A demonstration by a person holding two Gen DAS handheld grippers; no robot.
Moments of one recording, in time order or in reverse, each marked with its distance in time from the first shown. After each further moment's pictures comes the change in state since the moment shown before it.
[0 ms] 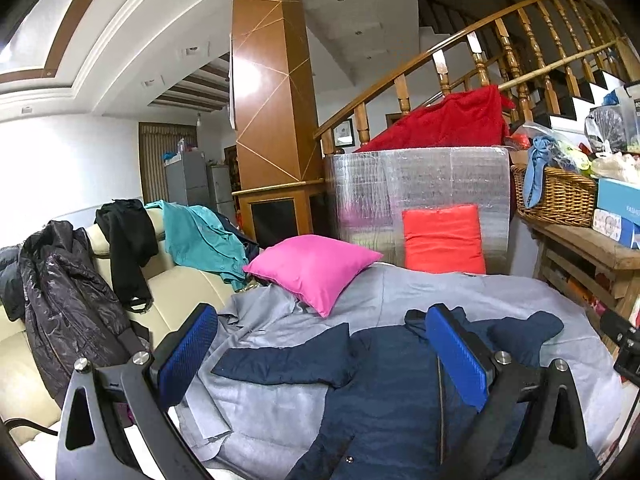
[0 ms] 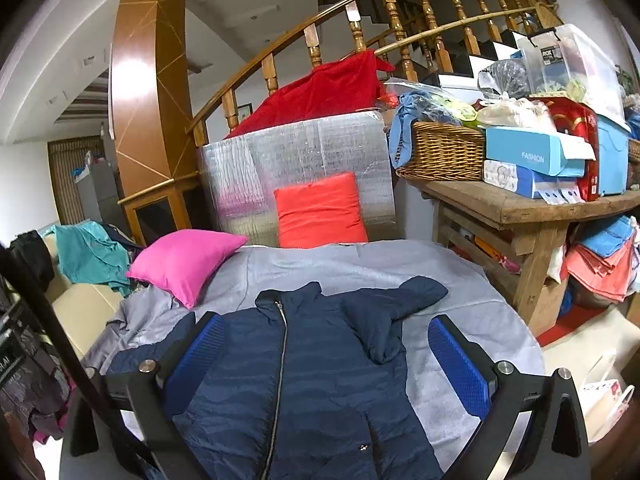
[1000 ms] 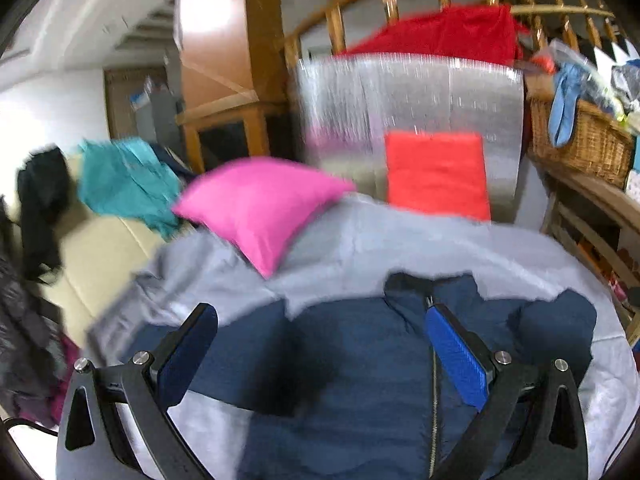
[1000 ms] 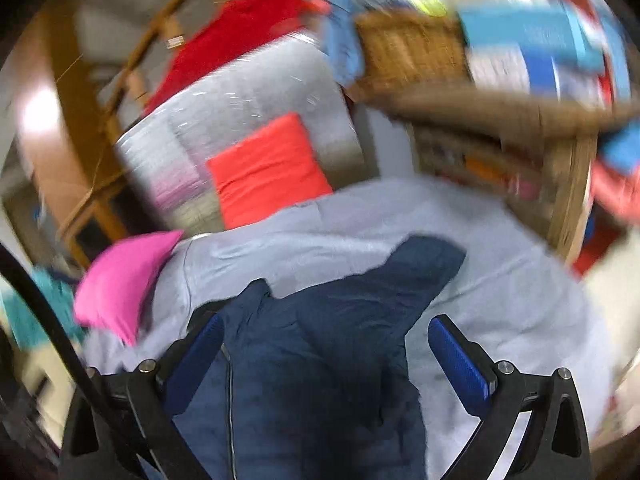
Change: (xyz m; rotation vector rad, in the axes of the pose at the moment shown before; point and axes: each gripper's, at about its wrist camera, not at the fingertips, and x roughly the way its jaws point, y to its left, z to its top) left arm 0.265 -0.098 -0.048 0.008 0.313 -0.082; right arm 0.284 -0.116 0.008 0.348 0.223 -0.034
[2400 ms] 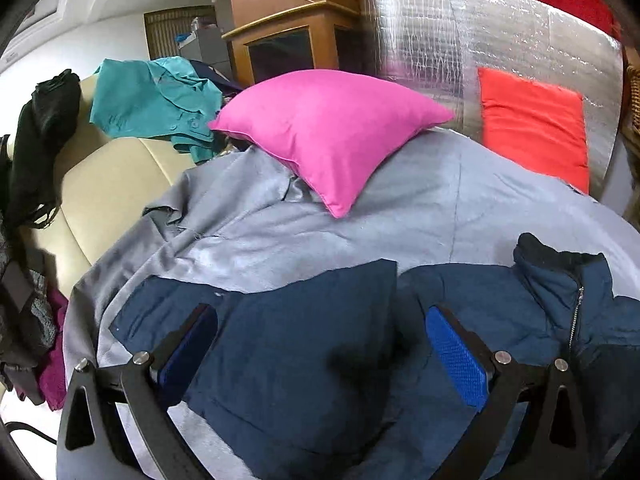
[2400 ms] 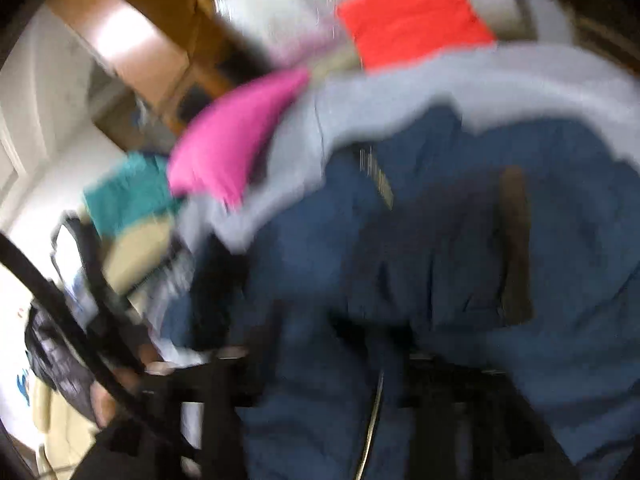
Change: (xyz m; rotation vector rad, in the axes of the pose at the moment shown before) left arm 0.149 0.084 -0.020 -0.110 0.169 0.217; right arm 0.118 0.128 -0.160 -0.228 0.503 0.404
